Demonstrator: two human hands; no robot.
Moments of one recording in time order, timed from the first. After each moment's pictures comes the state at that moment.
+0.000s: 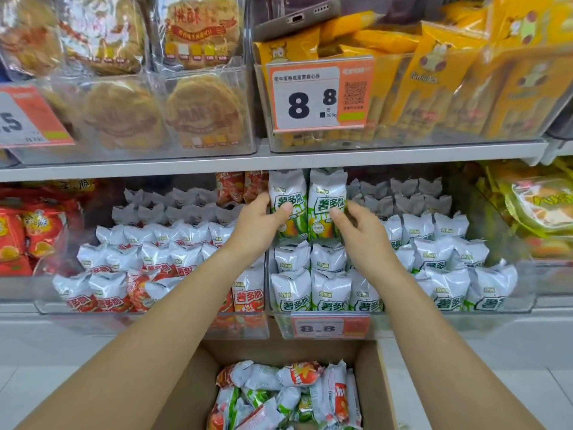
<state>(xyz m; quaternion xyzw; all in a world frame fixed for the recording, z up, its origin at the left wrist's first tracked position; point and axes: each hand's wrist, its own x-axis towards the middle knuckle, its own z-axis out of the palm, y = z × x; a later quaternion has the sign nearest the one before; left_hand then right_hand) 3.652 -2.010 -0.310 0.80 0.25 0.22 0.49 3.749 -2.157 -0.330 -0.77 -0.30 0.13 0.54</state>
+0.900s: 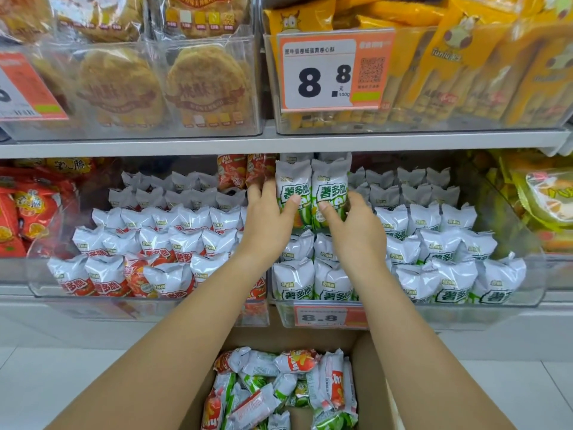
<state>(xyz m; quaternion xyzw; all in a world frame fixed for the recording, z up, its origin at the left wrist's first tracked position) 3.659 -2.024 -0.331 0.84 0.29 0.29 0.37 3.736 -2.134 -0.337 -0.89 -0.22 0.02 0.41</state>
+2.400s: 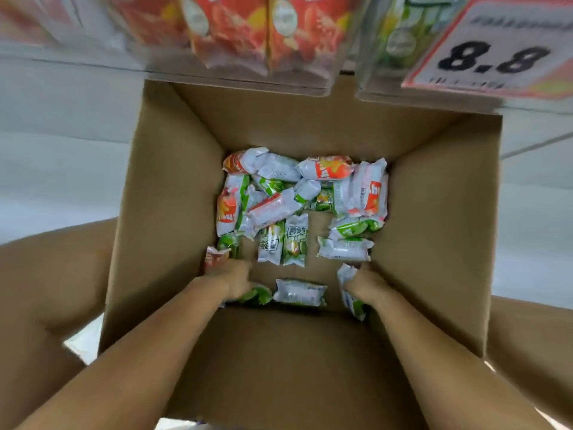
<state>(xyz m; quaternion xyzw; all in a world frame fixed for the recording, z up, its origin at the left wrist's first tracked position) 3.388 -2.089 -0.660 0.77 0.28 -0.51 0.27 3.561 -2.297 -0.703 -0.82 -0.09 0.57 -0.06</state>
